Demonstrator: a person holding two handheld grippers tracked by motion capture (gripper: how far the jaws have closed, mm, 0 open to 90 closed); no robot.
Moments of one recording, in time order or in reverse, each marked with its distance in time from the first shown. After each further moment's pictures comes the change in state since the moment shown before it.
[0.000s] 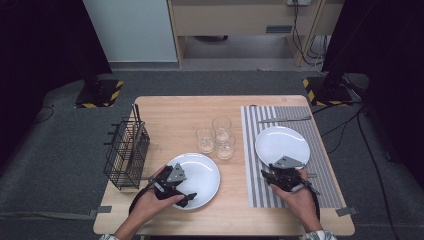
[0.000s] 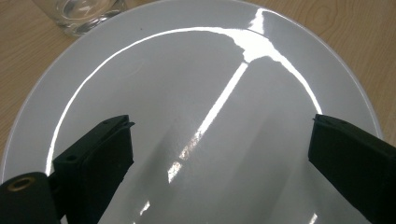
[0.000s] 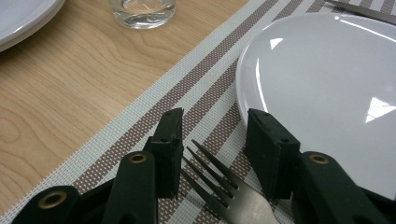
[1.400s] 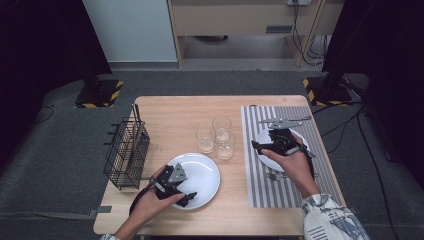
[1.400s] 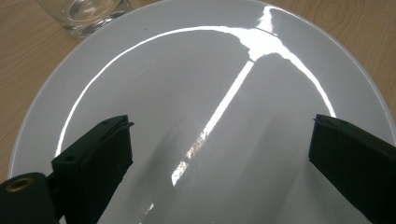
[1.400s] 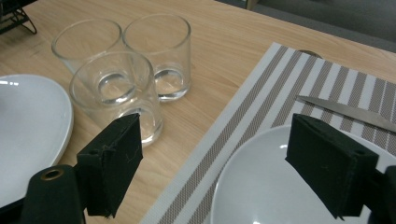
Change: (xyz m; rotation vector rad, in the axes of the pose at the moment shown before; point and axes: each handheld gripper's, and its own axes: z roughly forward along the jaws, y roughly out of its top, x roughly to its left) left arm 0.000 0.000 0.003 0.005 0.025 0.019; right arm -0.028 0.108 0.005 -0.048 0.025 0.092
